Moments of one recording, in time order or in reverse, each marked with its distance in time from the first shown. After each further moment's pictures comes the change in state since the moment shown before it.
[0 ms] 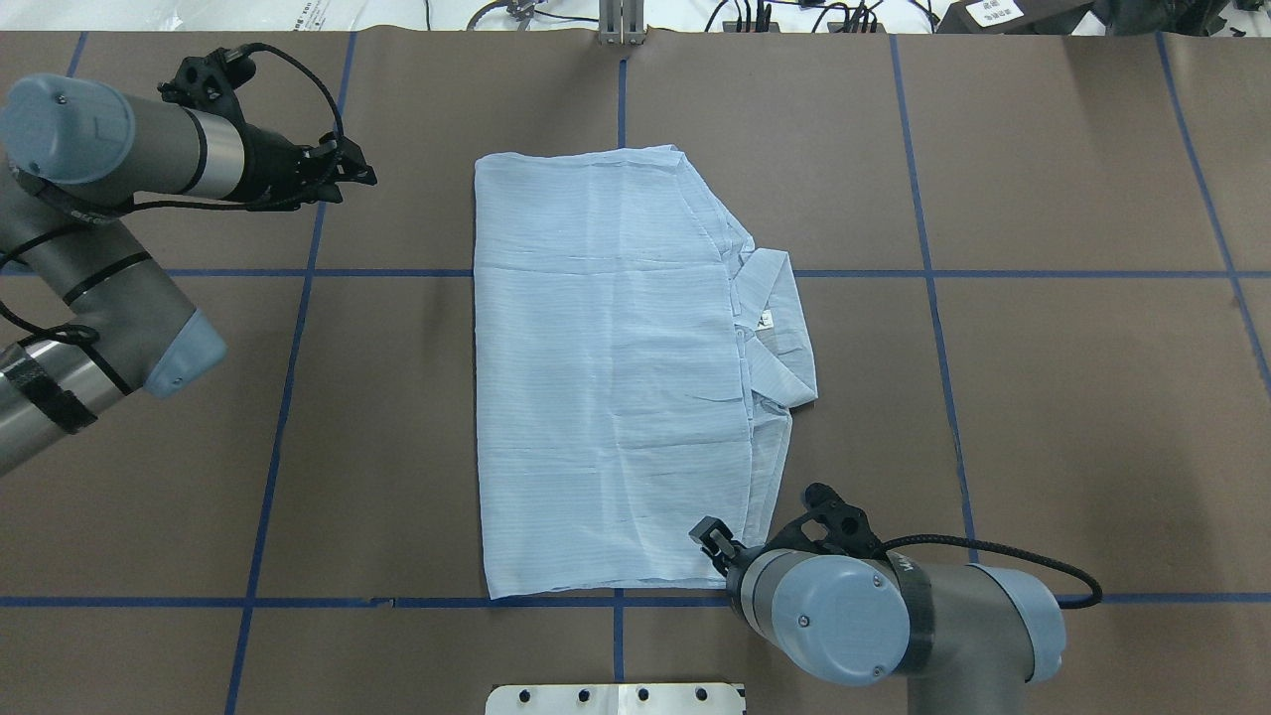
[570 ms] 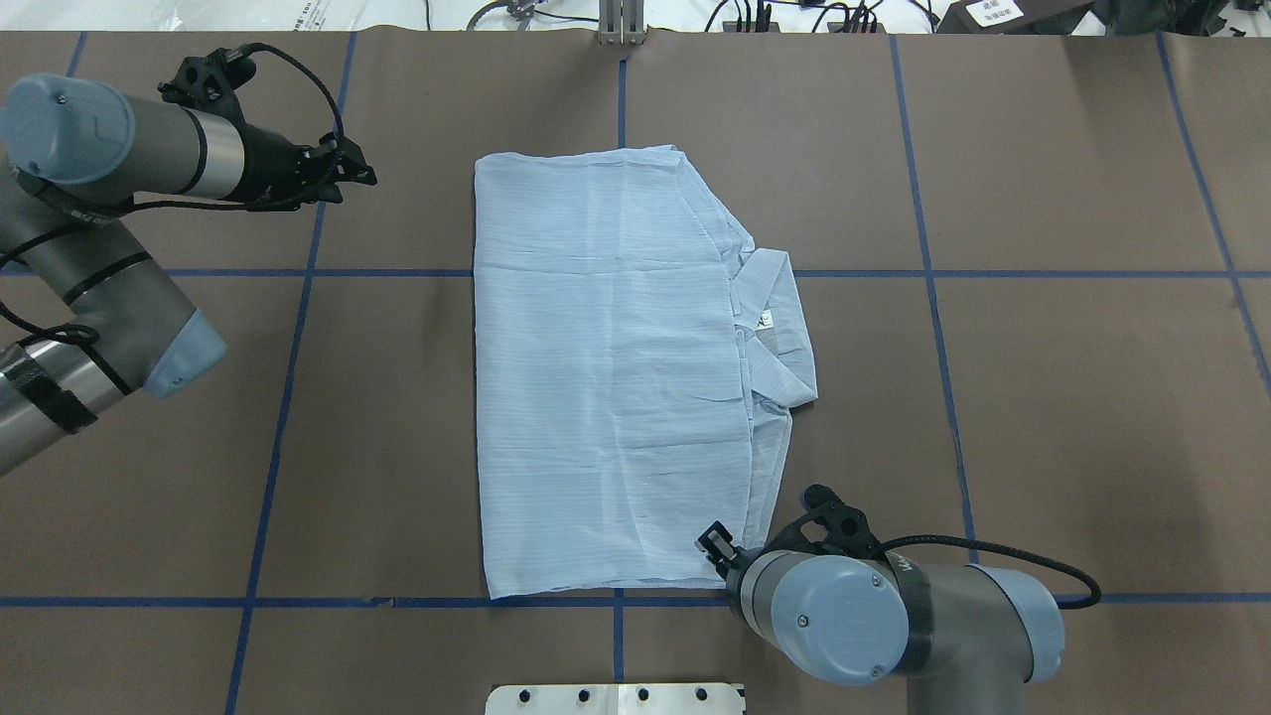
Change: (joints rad) left arm 0.000 0.000 -0.001 0.000 -0.001 0.000; right arm -0.001 0.001 -0.001 0.000 0.005 0.000
